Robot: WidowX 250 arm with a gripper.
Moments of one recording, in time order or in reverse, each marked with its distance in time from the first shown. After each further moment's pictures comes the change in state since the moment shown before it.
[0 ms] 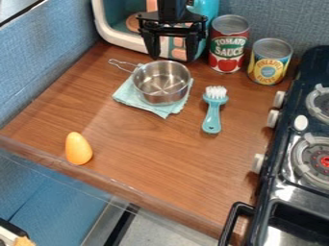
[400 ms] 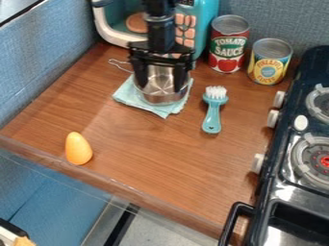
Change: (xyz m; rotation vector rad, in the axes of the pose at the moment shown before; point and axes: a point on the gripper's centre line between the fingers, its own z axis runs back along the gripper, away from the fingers) arm -0.041 0.025 -0.025 0.024 0.106 -0.022
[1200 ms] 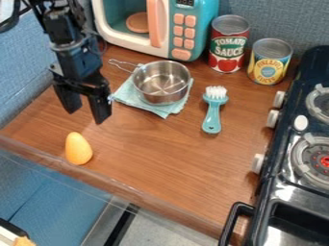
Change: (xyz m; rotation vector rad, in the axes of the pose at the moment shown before) arm -0.088 0.075 -0.001 -0.029 -0.020 -0.254
